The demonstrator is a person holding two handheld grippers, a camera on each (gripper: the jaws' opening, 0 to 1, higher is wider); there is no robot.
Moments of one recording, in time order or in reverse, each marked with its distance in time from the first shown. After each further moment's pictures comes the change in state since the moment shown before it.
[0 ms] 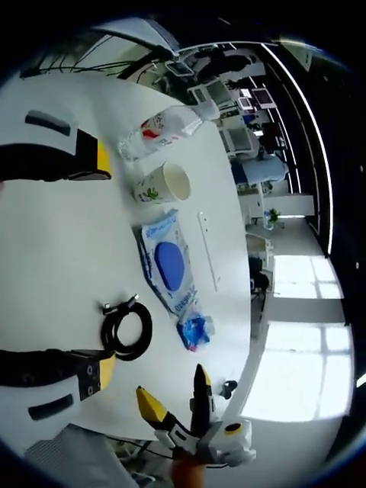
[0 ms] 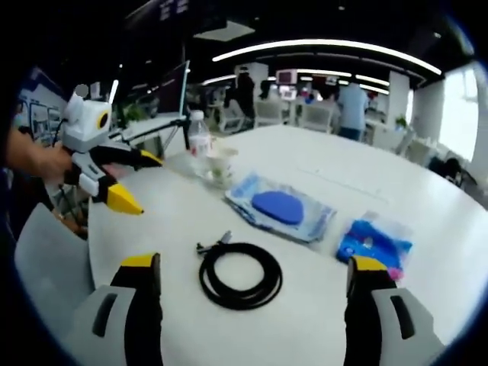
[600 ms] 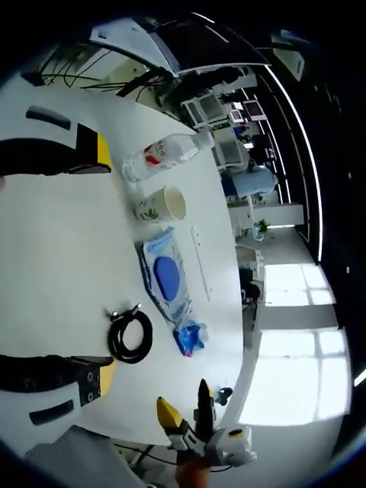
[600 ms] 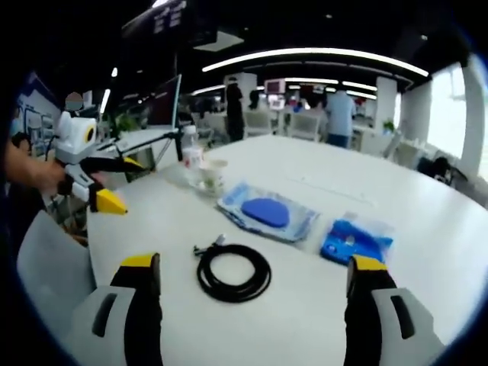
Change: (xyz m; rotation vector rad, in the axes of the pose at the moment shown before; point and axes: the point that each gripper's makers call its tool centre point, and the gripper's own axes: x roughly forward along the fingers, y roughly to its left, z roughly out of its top) left arm -0.035 0.010 -0.005 0.004 -0.055 0.065; right arm -0.029 -0.008 0.002 0.030 -0.052 -0.061
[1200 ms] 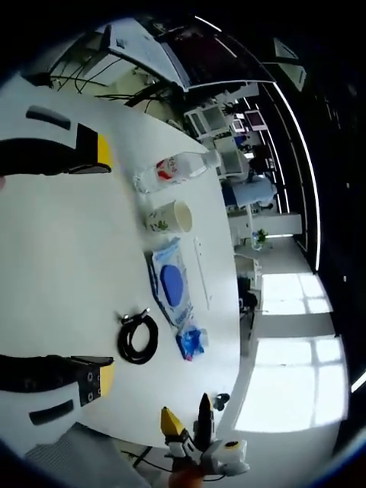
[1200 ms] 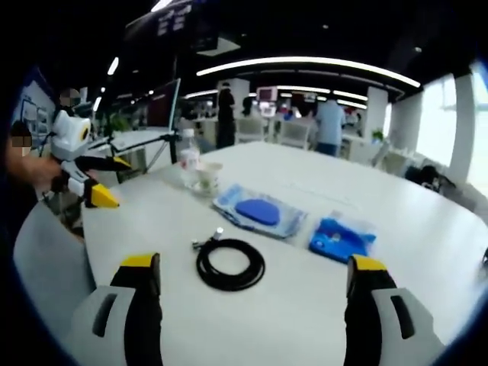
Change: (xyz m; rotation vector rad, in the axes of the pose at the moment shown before) left arm -0.024 0.007 -0.013 -0.018 -0.018 0.058; right arm -0.028 0.005 -0.008 -0.023 -0.041 -0.080
